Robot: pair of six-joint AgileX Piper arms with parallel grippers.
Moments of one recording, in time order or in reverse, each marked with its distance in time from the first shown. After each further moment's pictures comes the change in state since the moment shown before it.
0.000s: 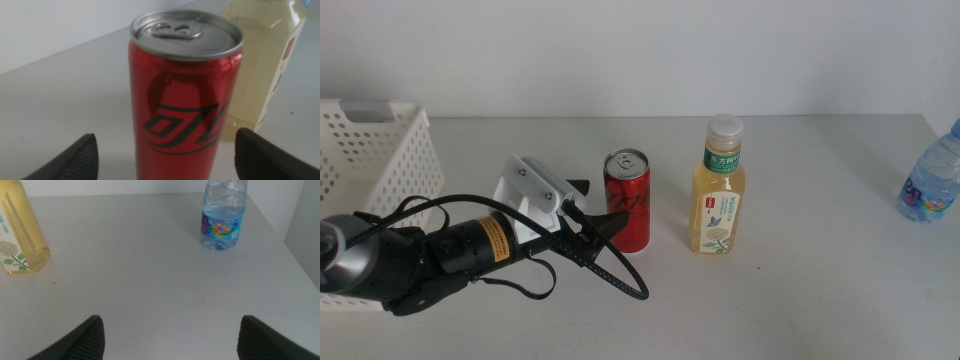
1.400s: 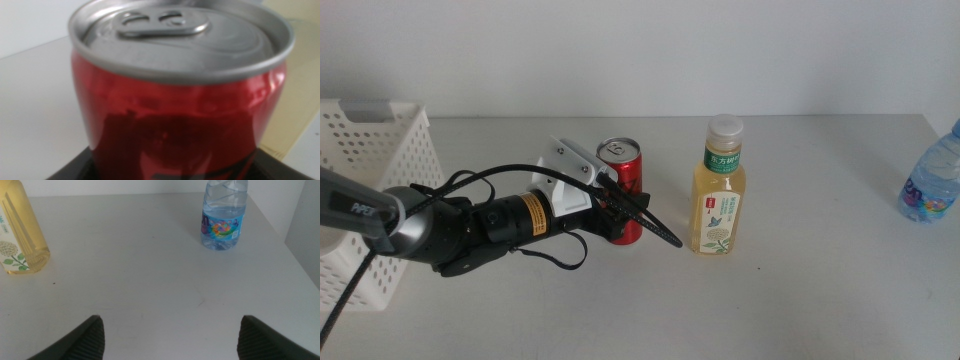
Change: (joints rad) left arm -0.055 0.153 -0.231 0.044 0.086 -0.140; right arm 0.000 0.000 0.000 0.000 0.000 0.000
